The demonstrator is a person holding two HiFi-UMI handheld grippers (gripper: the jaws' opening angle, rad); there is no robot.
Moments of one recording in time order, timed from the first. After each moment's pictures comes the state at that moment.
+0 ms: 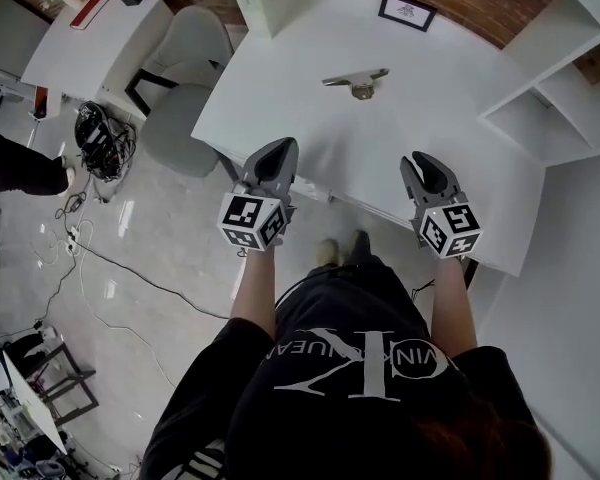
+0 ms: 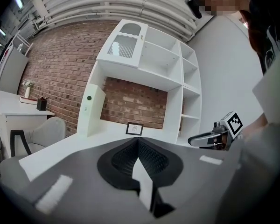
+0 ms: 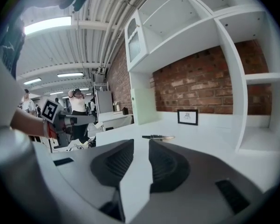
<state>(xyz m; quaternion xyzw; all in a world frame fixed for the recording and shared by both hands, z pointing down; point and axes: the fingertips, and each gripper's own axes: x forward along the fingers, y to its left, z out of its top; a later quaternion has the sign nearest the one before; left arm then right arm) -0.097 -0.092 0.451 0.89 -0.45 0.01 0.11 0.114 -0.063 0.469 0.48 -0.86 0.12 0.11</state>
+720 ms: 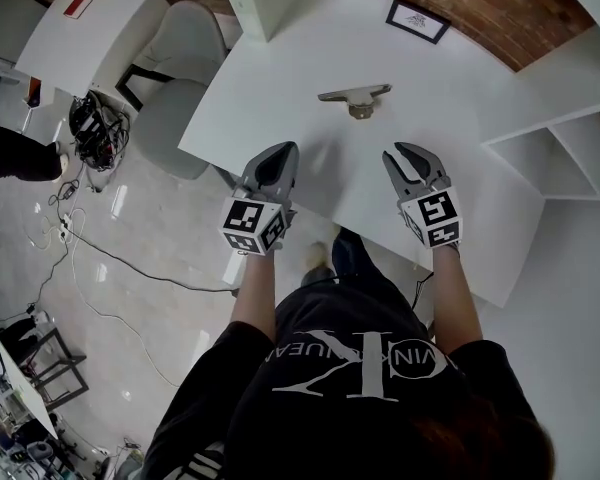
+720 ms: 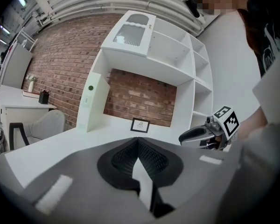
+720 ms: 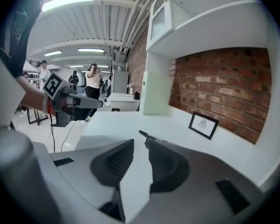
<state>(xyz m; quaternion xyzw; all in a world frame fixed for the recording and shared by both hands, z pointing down) -0.076 -0.151 0.481 0.87 -0.47 0.02 0.14 0.095 -0.150 0.499 0.39 -0.89 0.04 0.25</state>
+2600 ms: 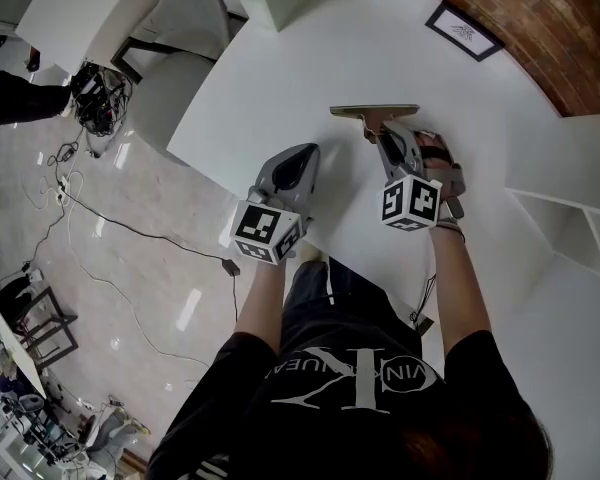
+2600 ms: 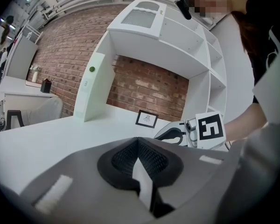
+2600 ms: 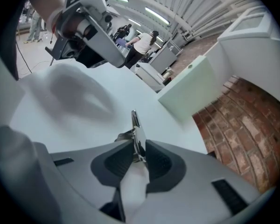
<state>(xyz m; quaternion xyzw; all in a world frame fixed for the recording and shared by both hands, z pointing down) -0.048 -0.214 0.526 0.85 -0.49 0.04 0.18 0.049 -0.264 0.581 0.22 -0.81 -0.27 0.48</state>
